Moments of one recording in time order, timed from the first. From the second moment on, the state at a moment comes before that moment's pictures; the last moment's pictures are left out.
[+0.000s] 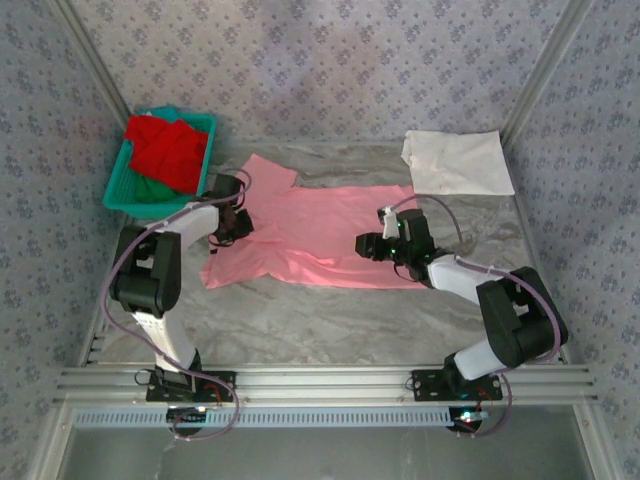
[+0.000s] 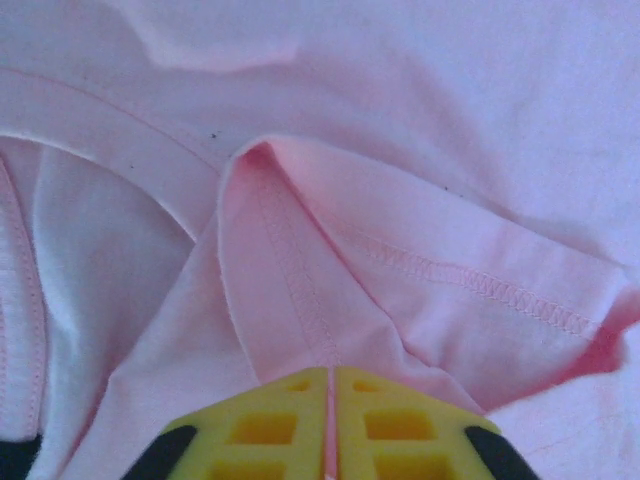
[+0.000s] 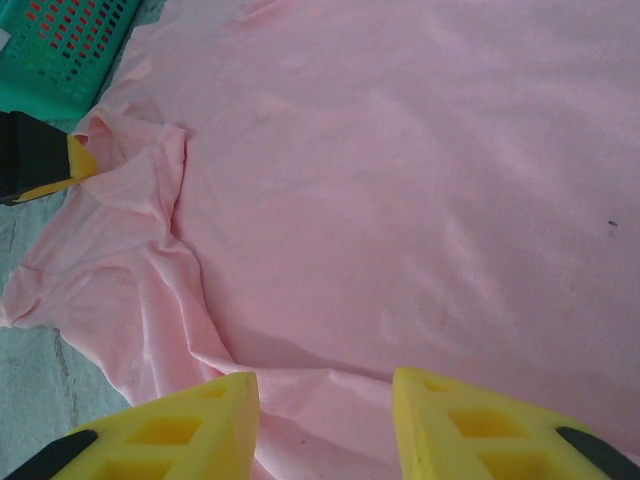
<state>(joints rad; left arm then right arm) -0.24 1.82 1.17 -0.50 -0.03 -0.54 0.38 1.48 0.64 0.22 -0.38 0.41</state>
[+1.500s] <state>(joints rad) -0.22 1.84 1.15 -0.46 -0.07 -0.61 0.37 1.47 0.61 0.25 -0.41 0.41</state>
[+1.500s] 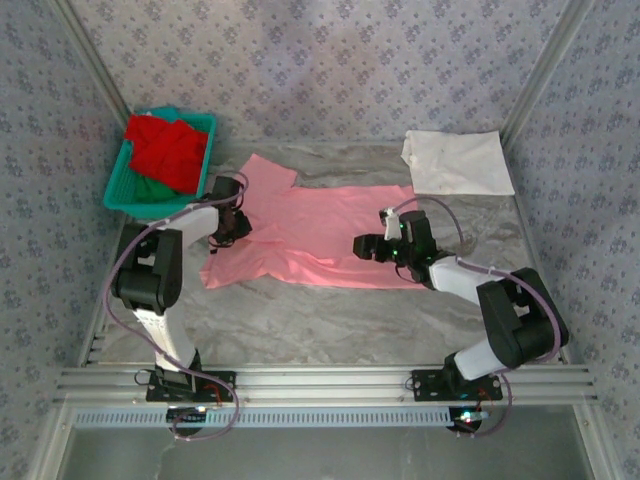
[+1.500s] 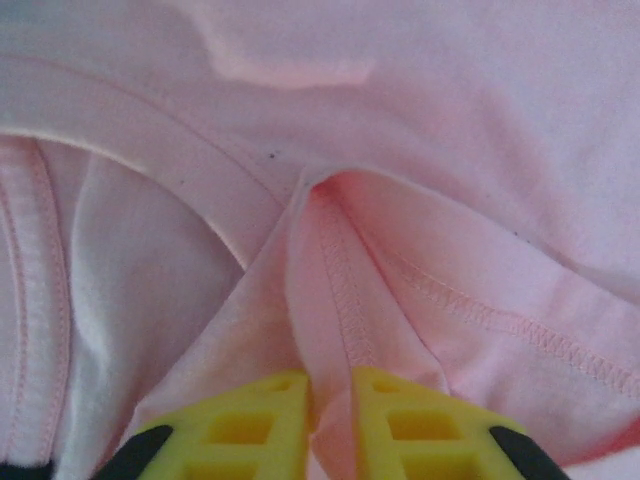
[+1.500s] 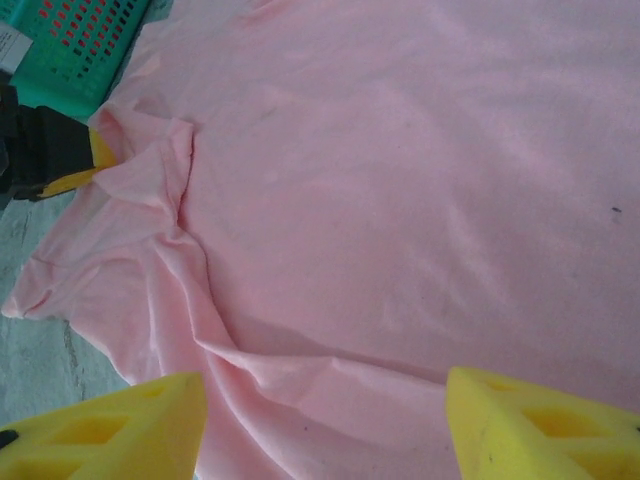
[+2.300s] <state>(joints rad) -0.24 1.98 1.45 -0.55 -0.06 -0.56 0.38 1.44 0.60 0.25 -0.41 0.40</state>
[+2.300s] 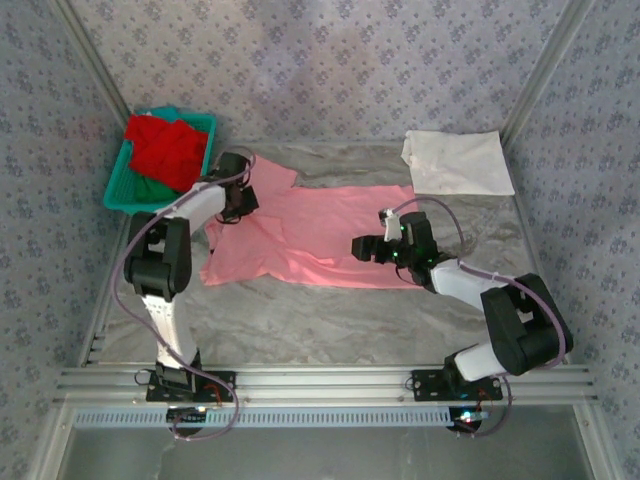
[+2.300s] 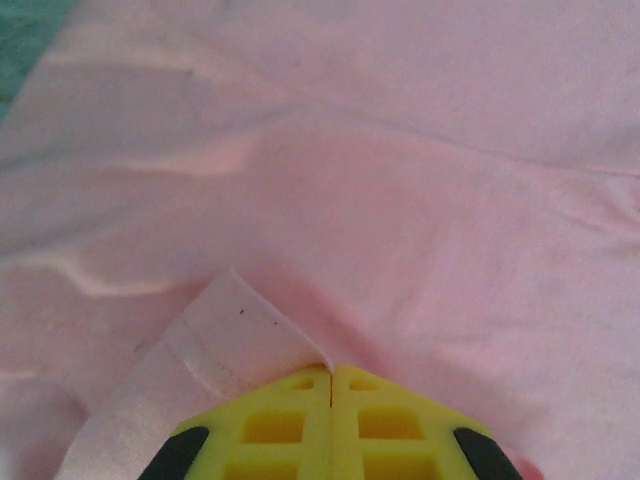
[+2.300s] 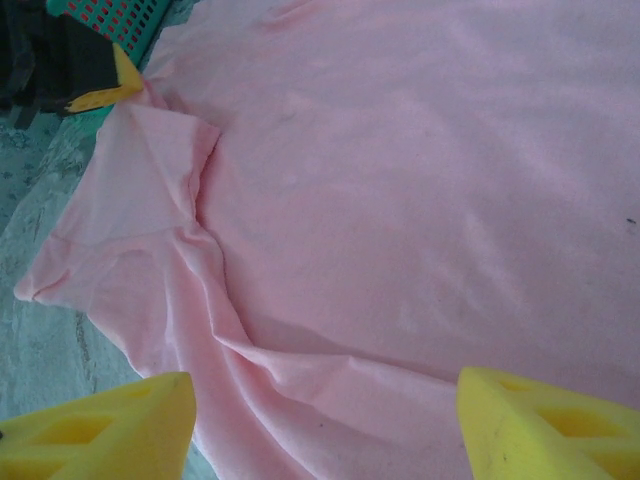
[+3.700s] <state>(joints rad) -0.07 1.50 0.73 -0.44 0.09 -0.63 0.17 1.50 0.70 -0.38 -0.21 0.51</state>
